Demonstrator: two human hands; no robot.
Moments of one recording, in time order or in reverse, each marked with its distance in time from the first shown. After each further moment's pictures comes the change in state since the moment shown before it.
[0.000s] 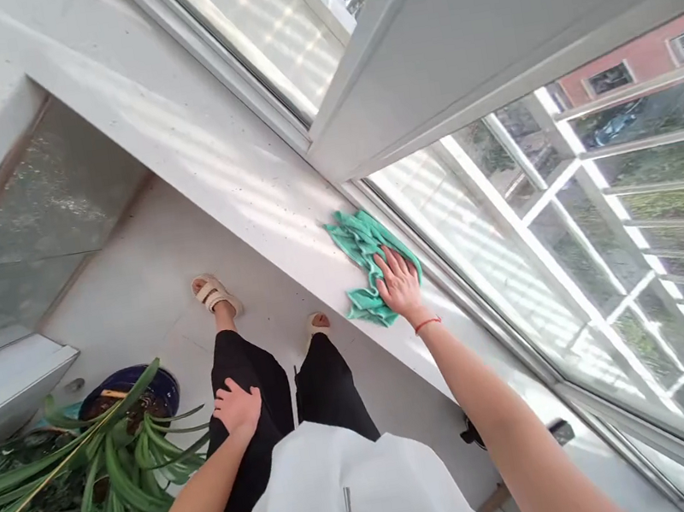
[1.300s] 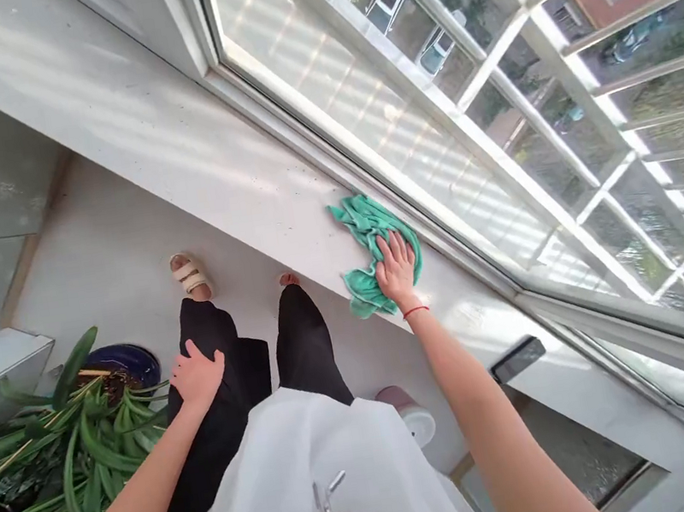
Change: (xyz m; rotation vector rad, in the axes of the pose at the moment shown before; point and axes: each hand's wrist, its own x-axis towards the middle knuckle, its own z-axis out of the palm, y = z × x) left_hand -0.073 0.021 0.020 0.134 0.176 0.087; right_hand -0.171 0.132 0.067 0.065 0.086 0.250
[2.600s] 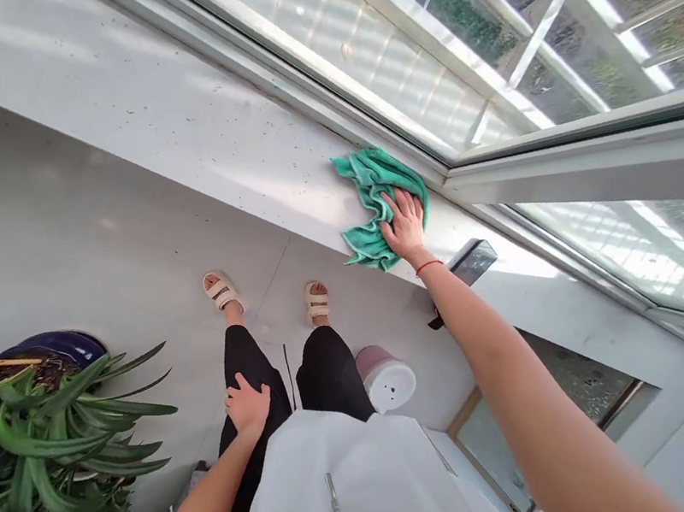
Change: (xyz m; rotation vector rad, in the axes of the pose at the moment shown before) left_hand -0.249 0.059 0.301 0.079 -0.209 0.121; right_hand -0.135 0.233 0.037 0.055 0.086 0.047
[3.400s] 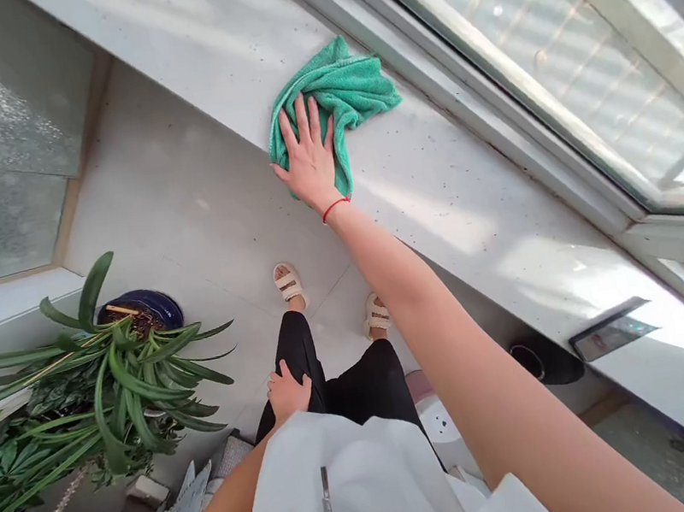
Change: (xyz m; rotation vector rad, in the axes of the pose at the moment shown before) left_hand 0.040 -0.055 -0.076 -0.161 -0.192 -0.025; right_hand 0.178 -0.446 0.050 0.197 0.025 -0.410
